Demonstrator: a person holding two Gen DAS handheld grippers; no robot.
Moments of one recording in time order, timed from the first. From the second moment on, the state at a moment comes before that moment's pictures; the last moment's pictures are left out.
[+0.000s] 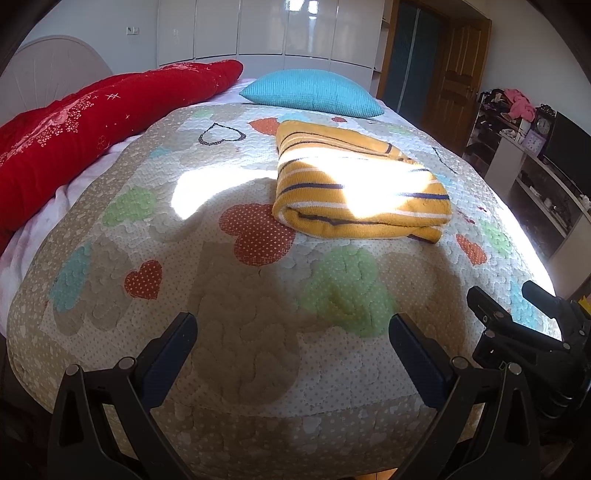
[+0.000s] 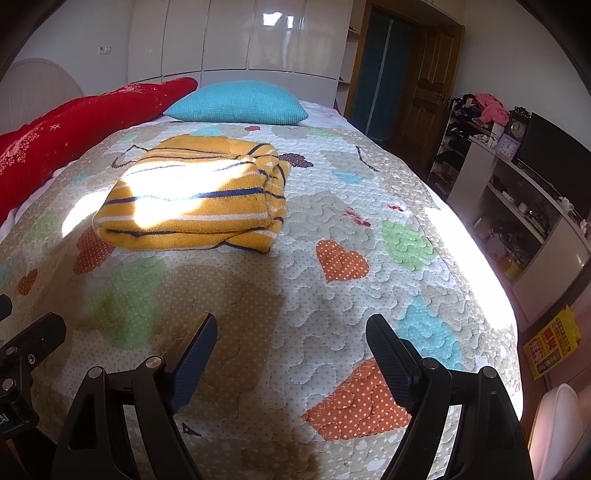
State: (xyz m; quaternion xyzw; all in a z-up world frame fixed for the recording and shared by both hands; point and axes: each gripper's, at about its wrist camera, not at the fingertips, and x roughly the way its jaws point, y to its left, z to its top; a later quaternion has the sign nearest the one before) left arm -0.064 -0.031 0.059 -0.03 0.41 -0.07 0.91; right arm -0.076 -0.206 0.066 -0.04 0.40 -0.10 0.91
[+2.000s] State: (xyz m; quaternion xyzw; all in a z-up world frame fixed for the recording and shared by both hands) left arm -0.056 -0.022 0.038 -0.06 0.45 -0.06 0.89; right arm -0.077 -0.192 0.056 -0.08 0.41 -0.10 0.91
